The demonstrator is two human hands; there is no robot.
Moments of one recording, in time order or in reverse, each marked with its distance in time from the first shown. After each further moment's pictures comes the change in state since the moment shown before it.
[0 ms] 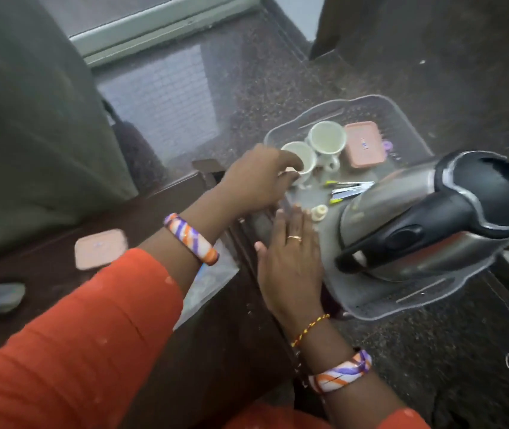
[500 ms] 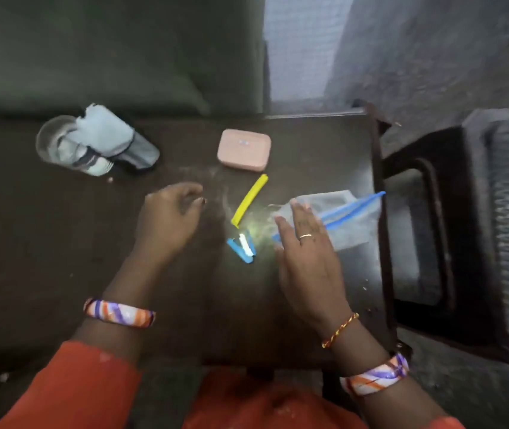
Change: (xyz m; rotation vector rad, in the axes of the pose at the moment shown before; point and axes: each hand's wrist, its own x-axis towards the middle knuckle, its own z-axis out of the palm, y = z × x) left_hand -0.315 -0.183 0.007 -0.140 0.534 -0.974; right_hand -0.088 -0.120 0.074 0.138 -0.202 -0.723
